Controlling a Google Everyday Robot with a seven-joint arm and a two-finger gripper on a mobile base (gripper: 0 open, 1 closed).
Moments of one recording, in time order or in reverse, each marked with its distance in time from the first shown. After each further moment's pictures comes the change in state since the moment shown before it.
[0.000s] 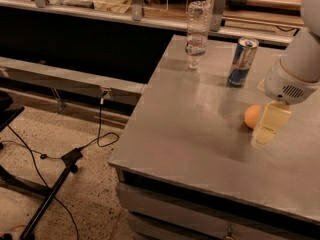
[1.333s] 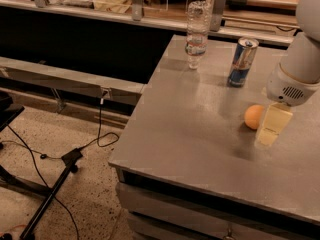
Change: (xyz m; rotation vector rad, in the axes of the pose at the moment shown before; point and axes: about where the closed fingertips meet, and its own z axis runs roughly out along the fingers) arm 0.016 -0.006 0.012 -0.045 0.051 0.046
